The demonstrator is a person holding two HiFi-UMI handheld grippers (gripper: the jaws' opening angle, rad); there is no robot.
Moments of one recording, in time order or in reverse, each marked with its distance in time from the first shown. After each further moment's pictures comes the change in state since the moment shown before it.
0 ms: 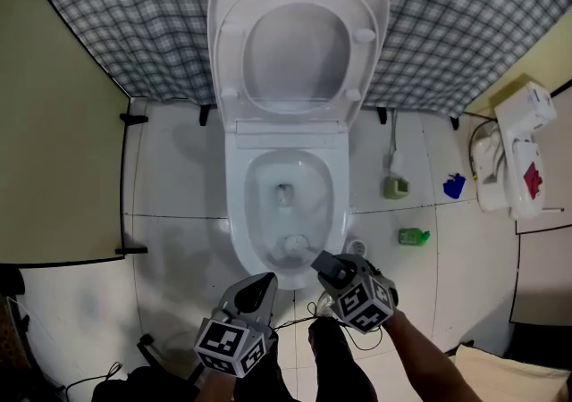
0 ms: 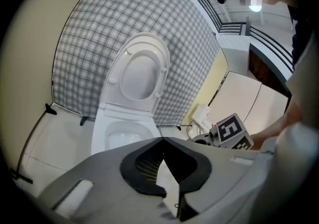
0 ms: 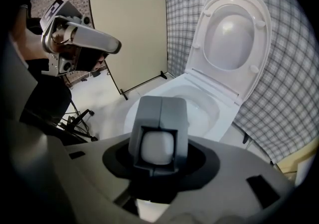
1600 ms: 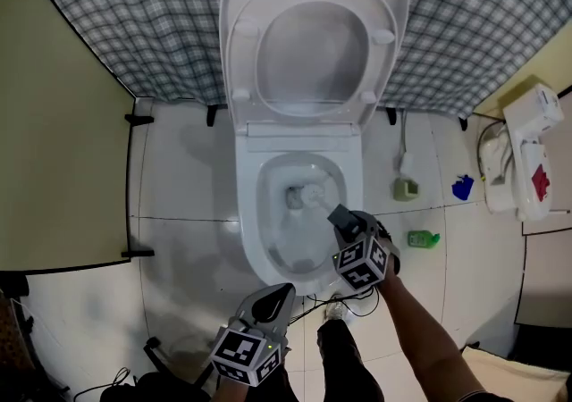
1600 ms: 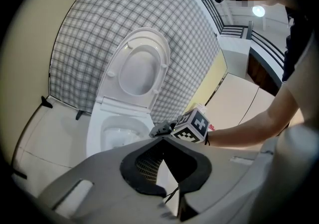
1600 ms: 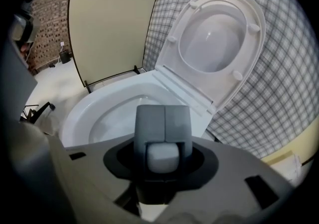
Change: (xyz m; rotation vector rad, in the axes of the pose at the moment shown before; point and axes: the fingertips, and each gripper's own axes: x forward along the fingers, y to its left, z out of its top) left arm 0.004 -0.004 -0.015 -0.037 0.029 -0.050; right arm 0.058 -0.114 0.023 0.006 0.046 -0.334
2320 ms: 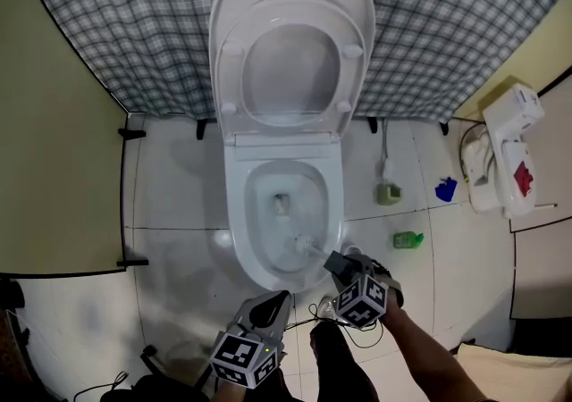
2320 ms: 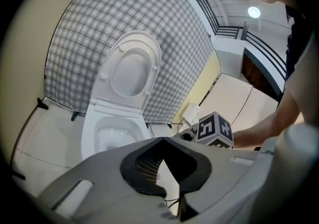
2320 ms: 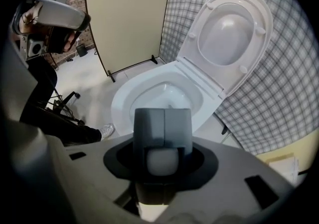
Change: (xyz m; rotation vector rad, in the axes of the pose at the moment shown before) left arm -0.019 -0.036 -0.004 0.022 0.001 -0.048; right arm -0.094 0.064 -0.061 -0.079 0.152 0.158
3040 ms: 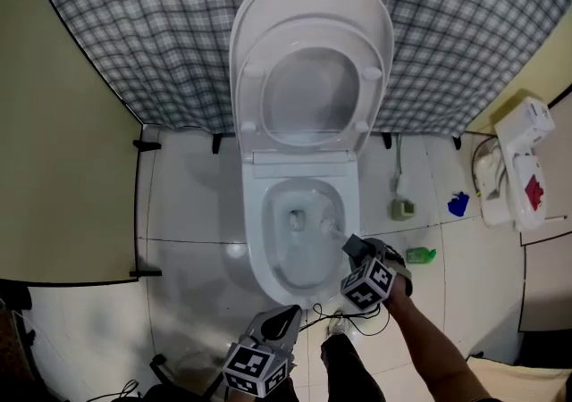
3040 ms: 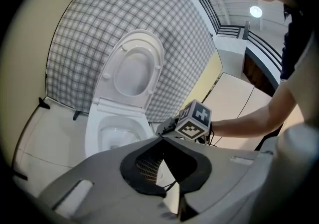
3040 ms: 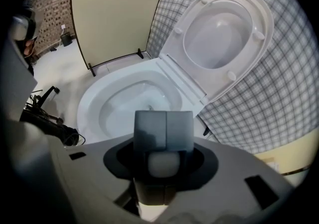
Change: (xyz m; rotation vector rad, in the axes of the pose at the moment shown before) left arm -0.001 0.012 0.000 -0.007 0.016 0.008; right arm 0.025 -0.079 0.033 0.000 0.067 -0.178
